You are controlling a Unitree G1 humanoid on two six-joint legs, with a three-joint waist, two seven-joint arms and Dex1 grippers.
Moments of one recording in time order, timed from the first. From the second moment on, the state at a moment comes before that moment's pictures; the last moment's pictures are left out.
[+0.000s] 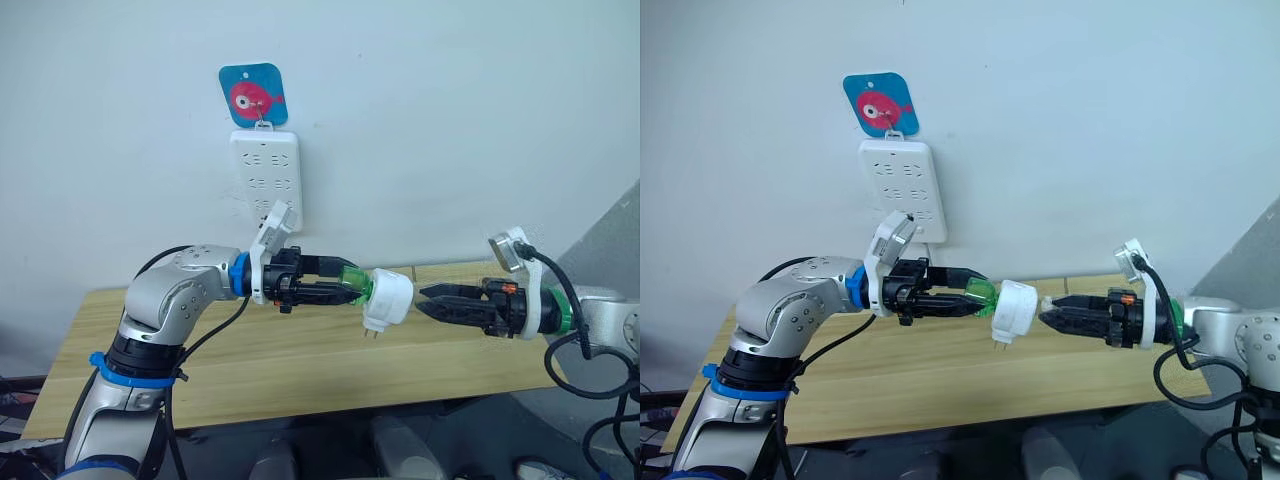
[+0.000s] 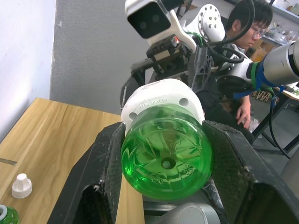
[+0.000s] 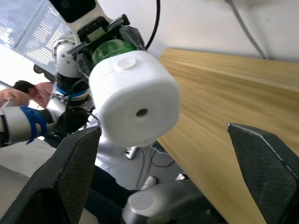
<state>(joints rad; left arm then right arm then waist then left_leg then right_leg) -0.55 0.57 -0.09 -0.16 -0.75 0.80 -1.21 -0.28 -0.79 -0.22 -0.29 1.39 1.28 0.62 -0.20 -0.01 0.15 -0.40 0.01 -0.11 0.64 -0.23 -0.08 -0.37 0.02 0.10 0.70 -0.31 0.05</state>
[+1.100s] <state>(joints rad) -0.56 0.57 -0.07 -0.15 -0.79 0.85 -1.20 -0.26 -0.62 -0.13 -0.37 1.39 1.12 0.58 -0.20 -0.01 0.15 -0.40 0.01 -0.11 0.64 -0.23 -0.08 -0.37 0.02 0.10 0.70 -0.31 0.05</state>
